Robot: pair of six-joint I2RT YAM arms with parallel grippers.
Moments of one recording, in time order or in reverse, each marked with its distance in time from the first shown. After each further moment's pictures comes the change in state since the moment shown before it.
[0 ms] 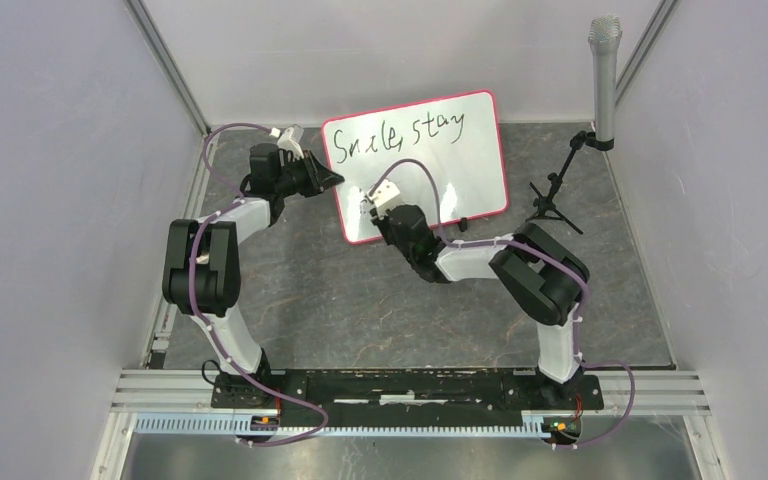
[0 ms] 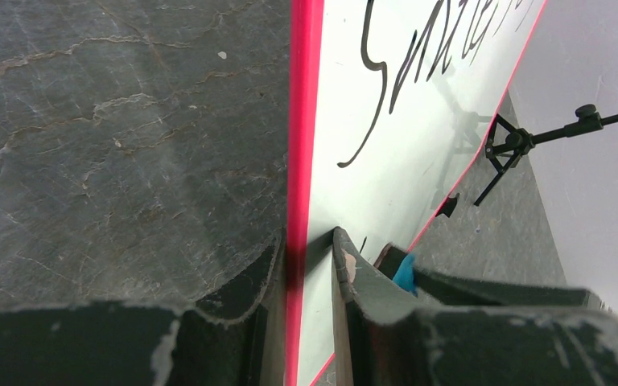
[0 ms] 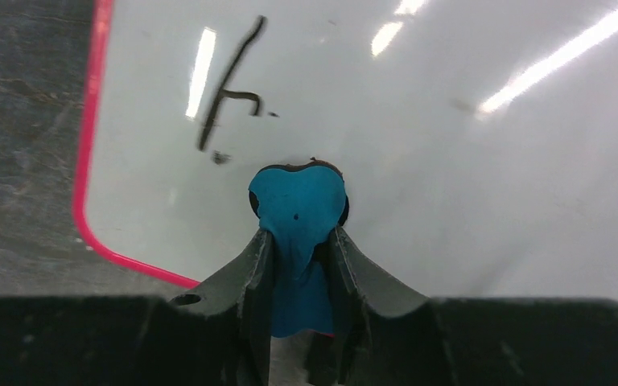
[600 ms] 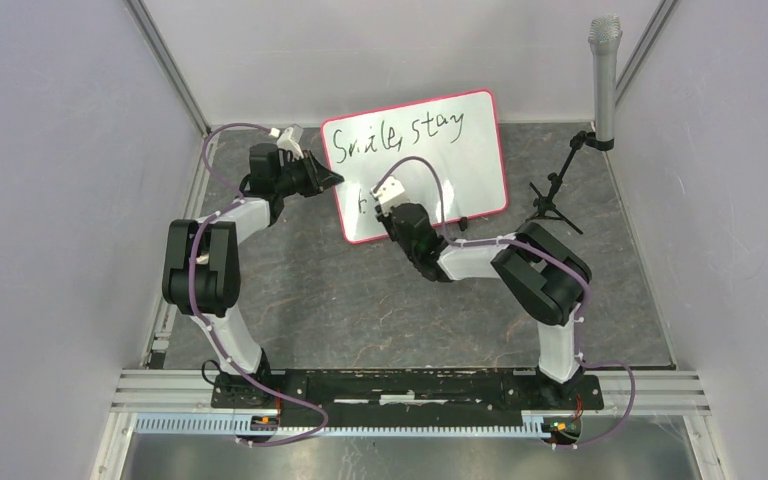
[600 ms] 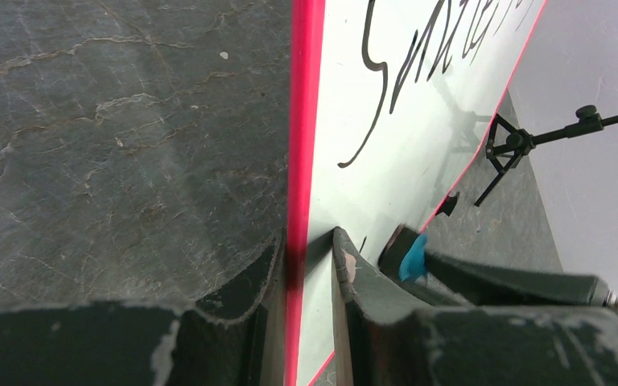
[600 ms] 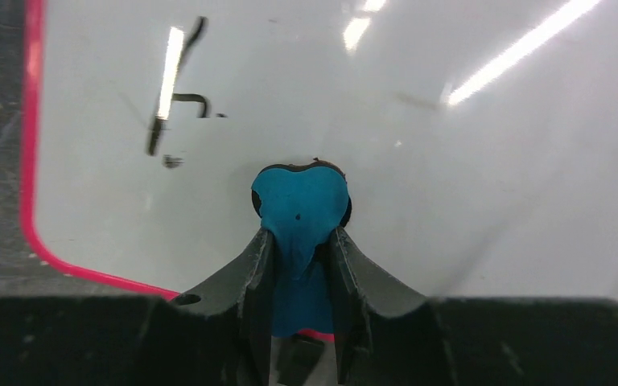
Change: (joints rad) left arm 0.002 -0.002 0.000 -0.001 -0.001 0.000; right arm -0.034 -0.037 -0.046 0.011 0.058 0.005
